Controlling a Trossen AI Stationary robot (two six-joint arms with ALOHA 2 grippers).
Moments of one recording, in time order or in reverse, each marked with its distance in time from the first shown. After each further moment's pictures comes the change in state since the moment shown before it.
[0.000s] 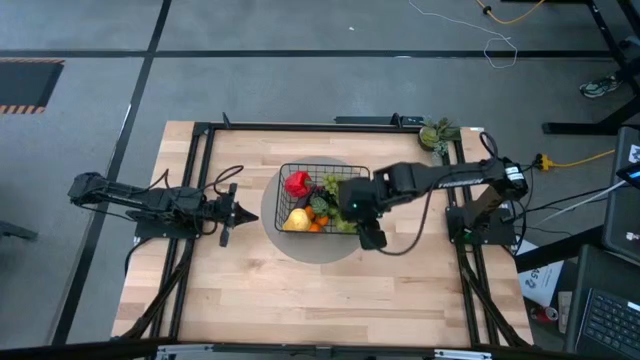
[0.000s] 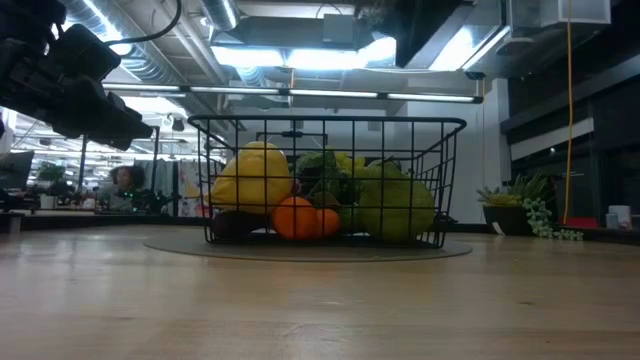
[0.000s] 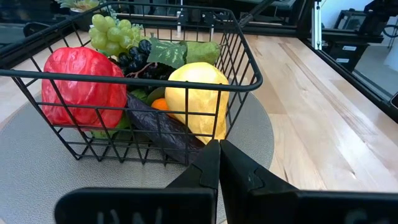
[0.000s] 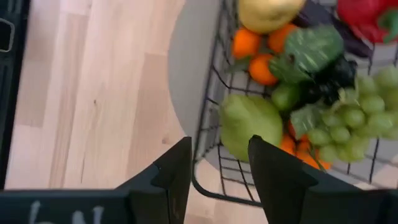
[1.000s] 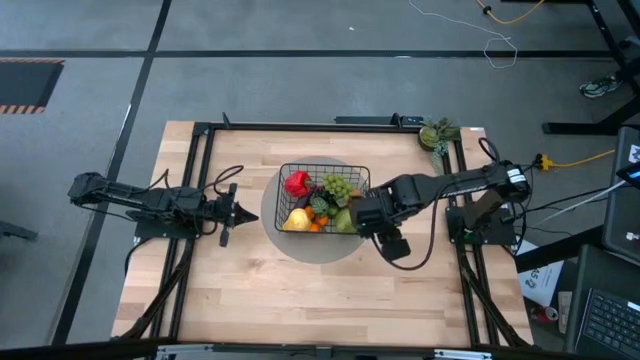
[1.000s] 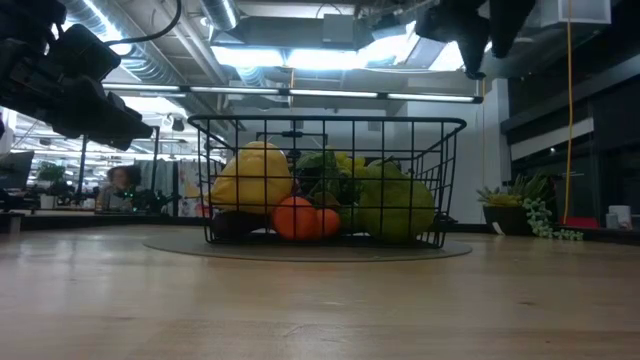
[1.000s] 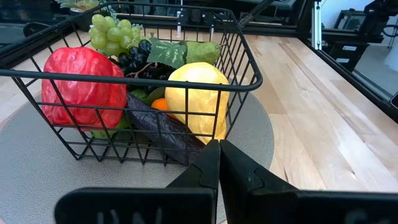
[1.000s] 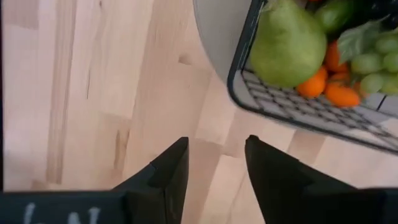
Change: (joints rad) left arm 0.000 0.000 0.000 0.000 0.000 0.000; right arm 0.087 -0.008 -0.022 -0.252 0.004 -0.020
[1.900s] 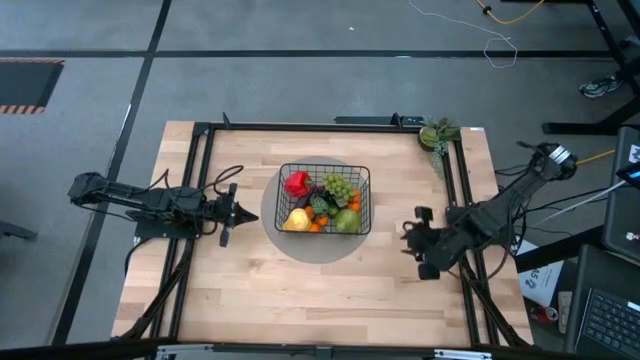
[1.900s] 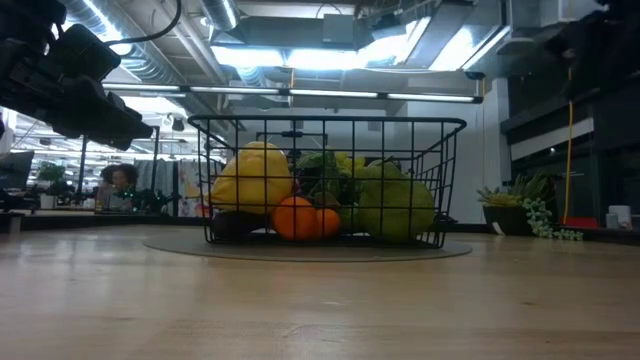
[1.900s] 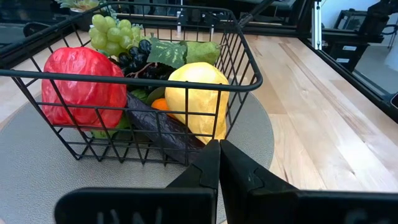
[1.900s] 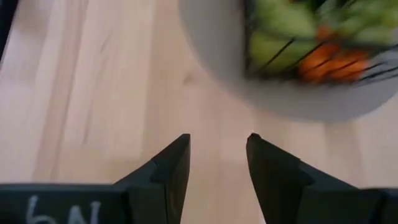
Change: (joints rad) left arm 0.000 0.000 0.000 0.000 0.000 0.000; right arm 0.463 -0.623 -0.824 0.600 0.462 0.593
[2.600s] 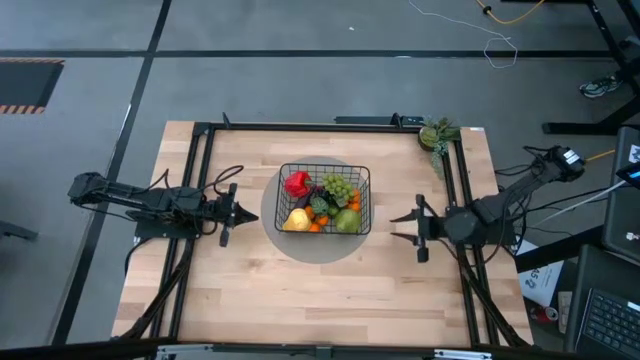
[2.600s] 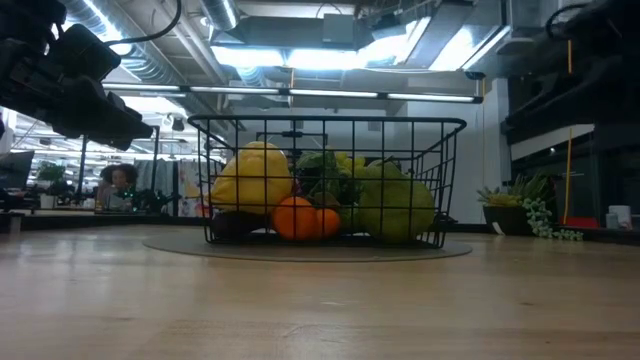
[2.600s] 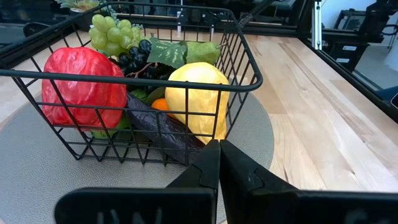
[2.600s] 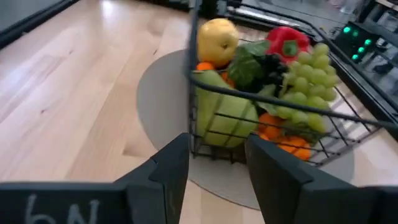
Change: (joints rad) left arm 0.000 0.000 0.000 0.000 0.000 0.000; right arm -0.146 -0.414 -0.633 0.875 0.139 -0.526
